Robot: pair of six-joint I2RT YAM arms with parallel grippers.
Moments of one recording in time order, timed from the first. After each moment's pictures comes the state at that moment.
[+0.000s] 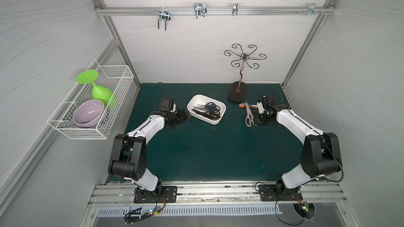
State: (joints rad) left arm -0.14 1.57 1.00 -0.42 0.34 -0.69; right arm 0.21 1.56 1.12 -0.71 -0.02 0.15
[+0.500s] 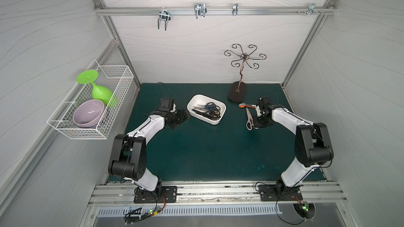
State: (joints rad) left arm -0.14 1.57 1.00 -0.43 0.33 -0.68; right arm 0.20 1.70 1.12 -0.68 0.05 0.11
